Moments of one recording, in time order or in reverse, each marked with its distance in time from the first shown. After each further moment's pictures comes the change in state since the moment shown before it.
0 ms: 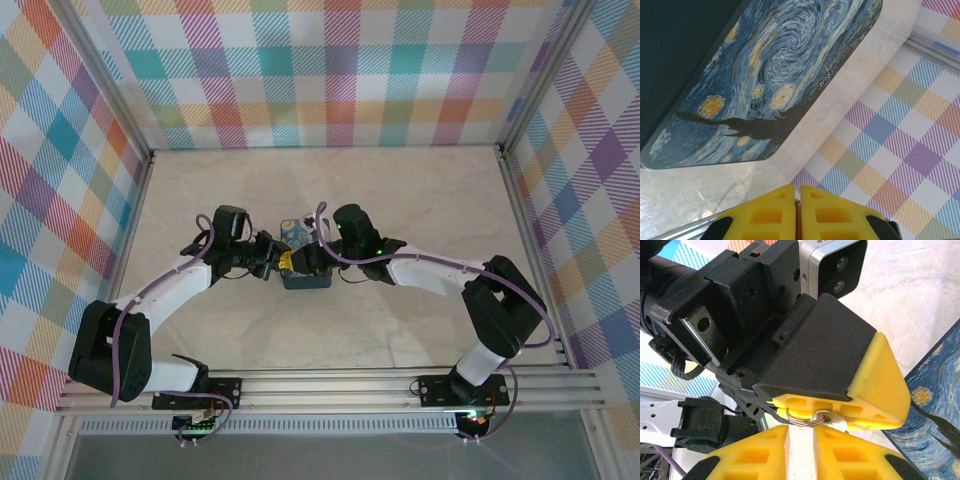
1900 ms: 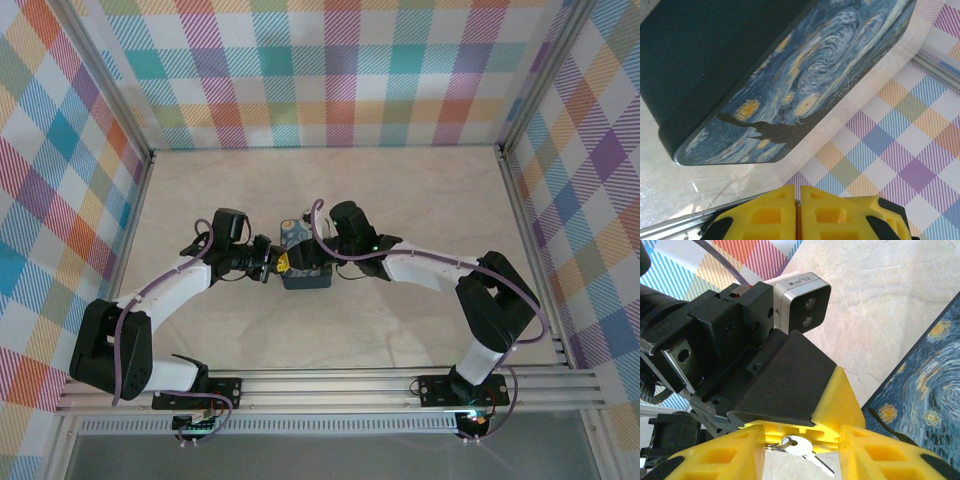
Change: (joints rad) left arm 0.013 0.007 -0.013 -0.031 0.003 -0.084; right arm 0.007 0.040 0.038 -0.022 0.072 -0.026
